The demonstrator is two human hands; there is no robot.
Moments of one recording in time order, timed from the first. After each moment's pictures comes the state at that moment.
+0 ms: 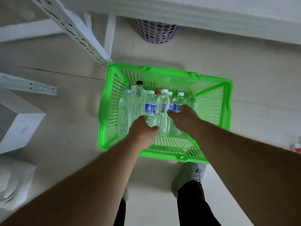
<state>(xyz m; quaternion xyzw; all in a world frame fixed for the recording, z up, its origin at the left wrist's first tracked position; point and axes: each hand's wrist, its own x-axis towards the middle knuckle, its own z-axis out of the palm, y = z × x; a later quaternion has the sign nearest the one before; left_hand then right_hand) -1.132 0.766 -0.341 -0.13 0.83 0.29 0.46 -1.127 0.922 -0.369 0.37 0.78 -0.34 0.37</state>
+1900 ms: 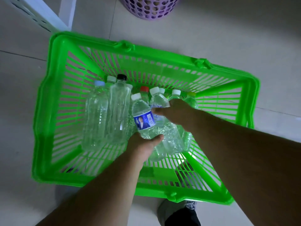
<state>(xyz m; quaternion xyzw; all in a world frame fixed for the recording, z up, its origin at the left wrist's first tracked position) -1.095 0.821 -0.501 -0.31 0.72 0.34 0.51 -1.158 0.973 -0.512 0.32 0.75 -0.40 0.42</state>
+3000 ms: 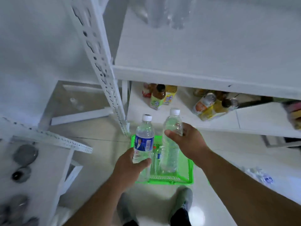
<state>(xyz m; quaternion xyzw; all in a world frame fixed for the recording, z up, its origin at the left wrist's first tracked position) -1.159 0.642 0.067 -0.03 0.82 0.46 0.34 -1.150 0.866 0.095 0.30 0.81 -0.50 0.09</state>
